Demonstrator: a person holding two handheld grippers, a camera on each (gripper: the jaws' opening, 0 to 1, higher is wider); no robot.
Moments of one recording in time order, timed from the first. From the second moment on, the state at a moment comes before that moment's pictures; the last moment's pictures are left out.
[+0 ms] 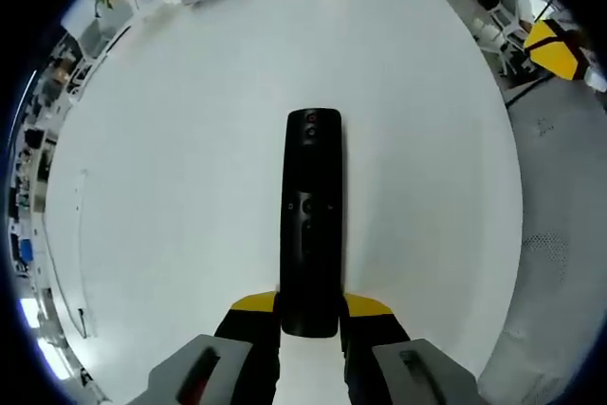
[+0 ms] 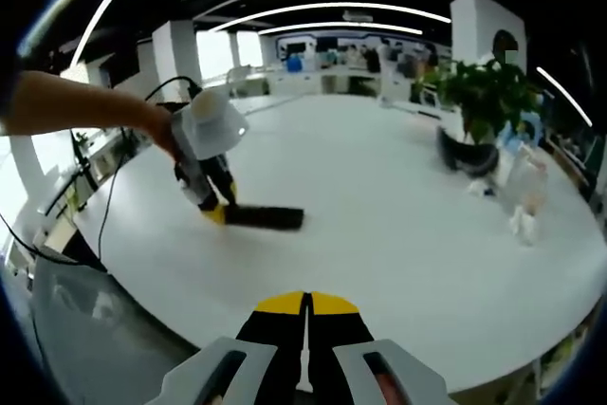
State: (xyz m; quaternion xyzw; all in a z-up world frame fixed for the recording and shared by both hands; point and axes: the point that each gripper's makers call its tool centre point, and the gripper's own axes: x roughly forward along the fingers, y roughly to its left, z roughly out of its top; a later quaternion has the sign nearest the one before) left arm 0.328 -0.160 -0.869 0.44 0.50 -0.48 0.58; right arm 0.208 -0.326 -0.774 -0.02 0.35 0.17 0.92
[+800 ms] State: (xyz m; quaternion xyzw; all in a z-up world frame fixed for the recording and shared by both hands) left arm 0.287 -0.162 -0.868 0.44 0.49 -0.48 0.57; right arm 0.203 -0.326 -0.780 -0.02 0.37 0.17 0.91
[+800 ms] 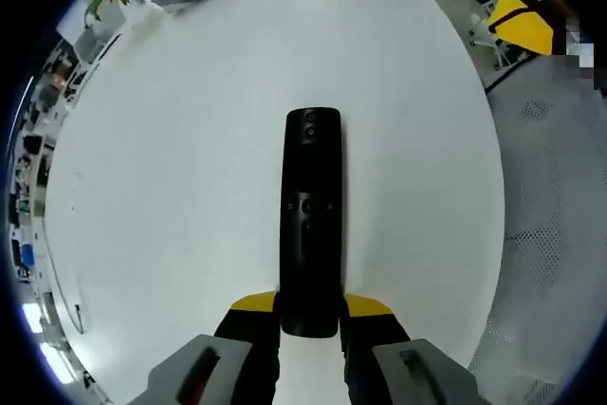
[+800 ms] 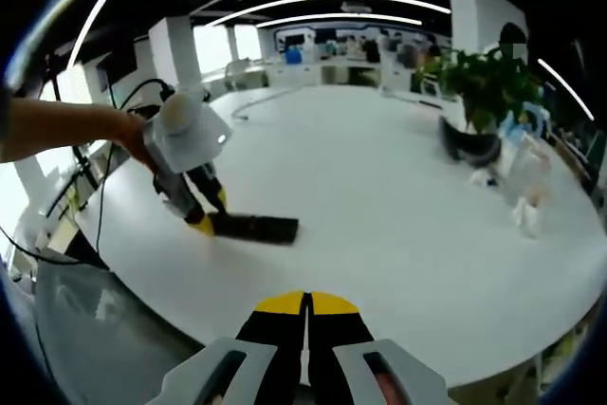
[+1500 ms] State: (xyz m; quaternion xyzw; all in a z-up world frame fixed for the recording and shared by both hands) left arm 0.241 -0.162 -0.867 0.44 0.49 -0.48 0.57; right arm 0.198 -0.326 -0.784 -0.03 0.39 0.16 0.91
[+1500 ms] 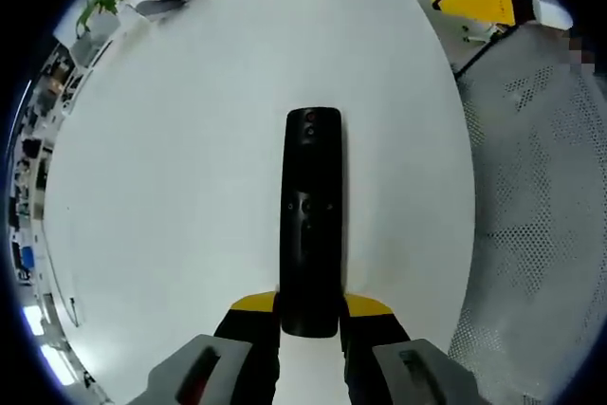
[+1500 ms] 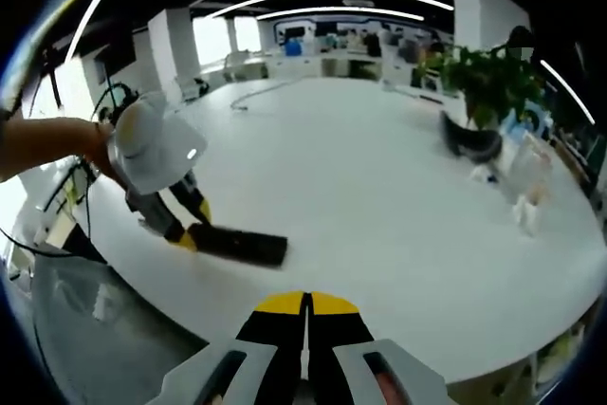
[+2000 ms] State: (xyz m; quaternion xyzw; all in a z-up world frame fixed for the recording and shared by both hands) left arm 0.216 -0.162 -0.867 0.43 0.49 -0.48 0.59; right arm 0.196 -0.325 -0.787 -0.02 0.40 0.16 0.90
